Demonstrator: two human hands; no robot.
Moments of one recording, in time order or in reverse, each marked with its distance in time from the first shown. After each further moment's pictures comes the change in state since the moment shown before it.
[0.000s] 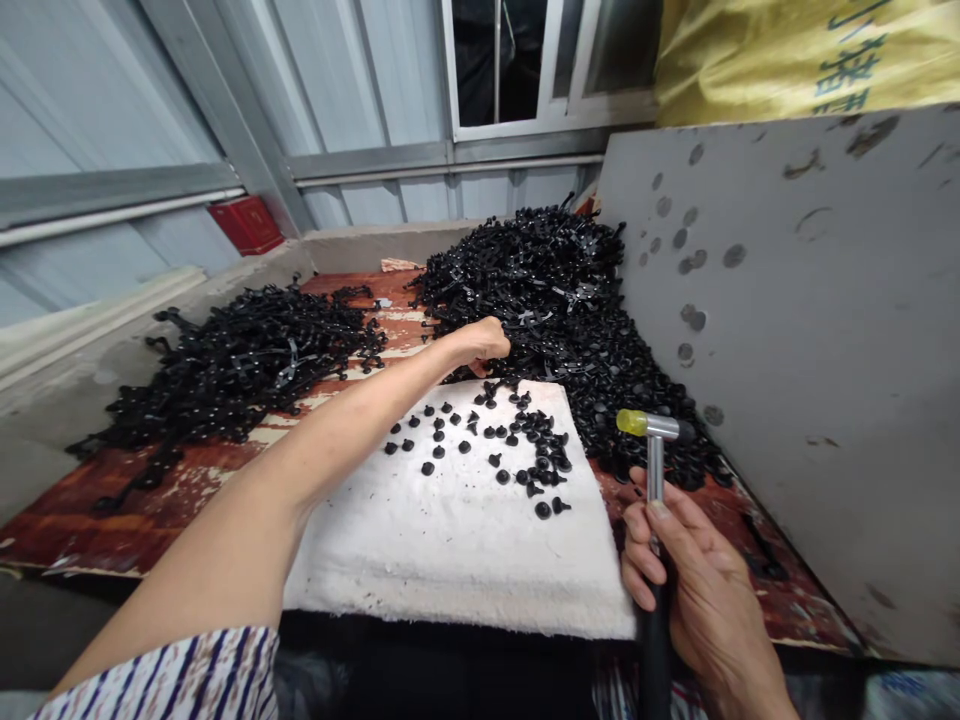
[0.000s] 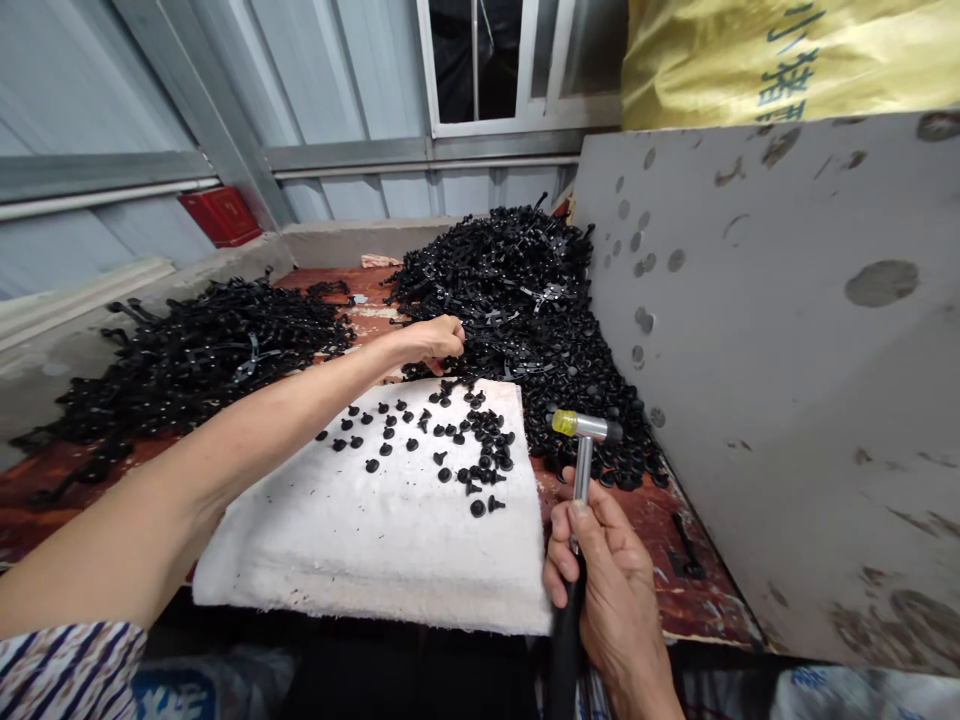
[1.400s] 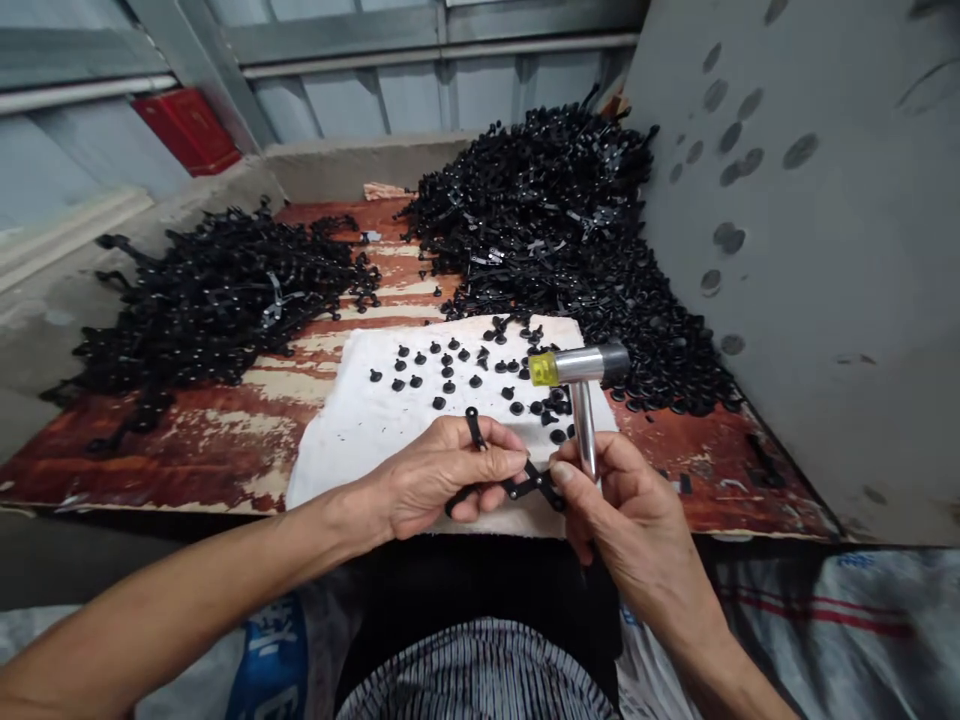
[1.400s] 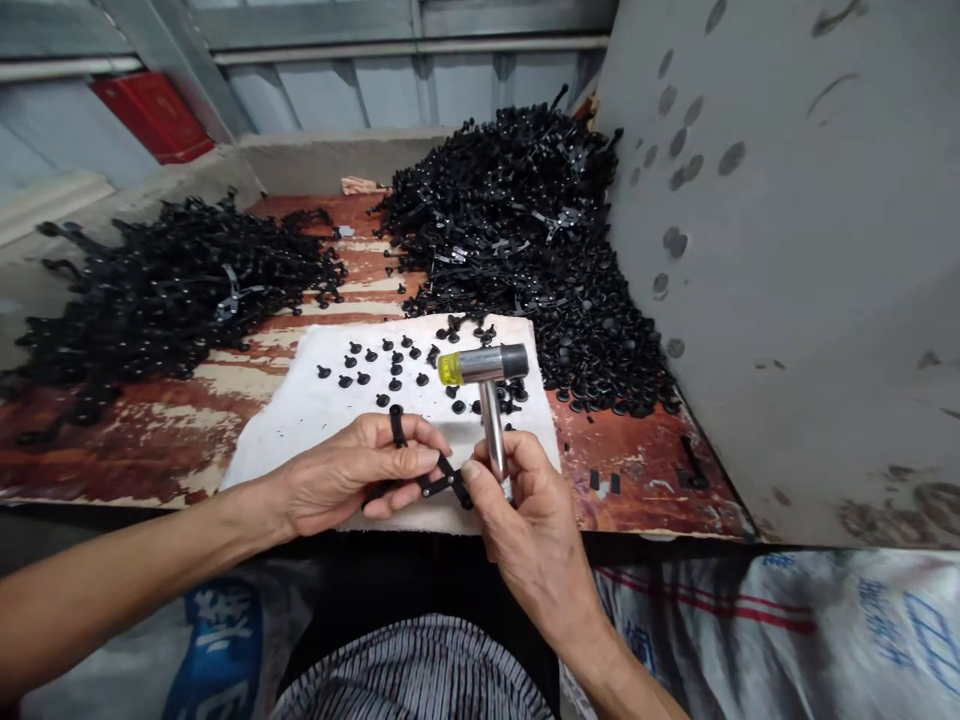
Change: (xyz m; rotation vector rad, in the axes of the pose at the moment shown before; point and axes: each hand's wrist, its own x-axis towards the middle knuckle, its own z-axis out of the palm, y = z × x) left_hand -0.193 -0.070 0.057 -1.164 -0.471 -0.177; right_hand -0.043 0.016 0.046 -0.459 -0.249 -0.048
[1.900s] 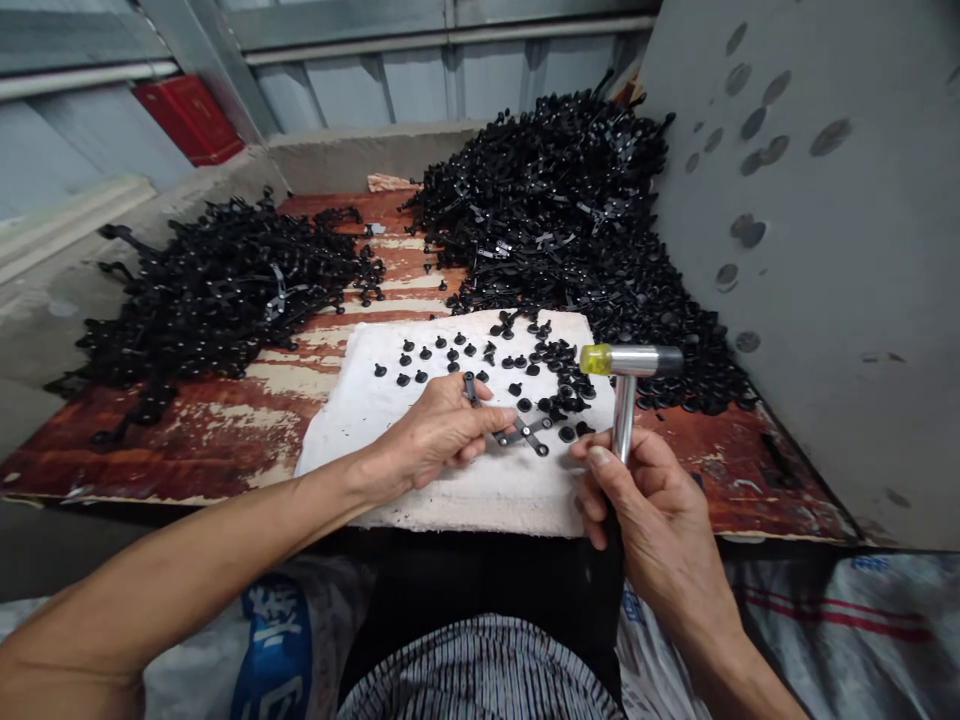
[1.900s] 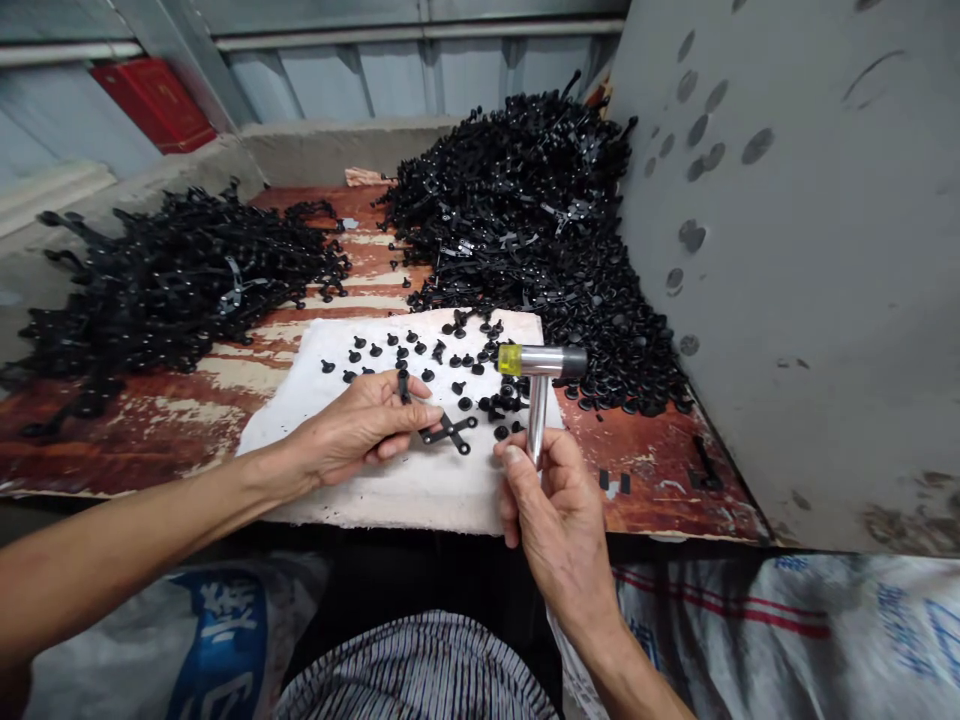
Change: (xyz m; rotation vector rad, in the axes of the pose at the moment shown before) left_hand 0.019 0.015 -0.006 0.150 0.317 0.094; right_hand 0.003 0.011 -0.006 0.071 0.114 -0.024
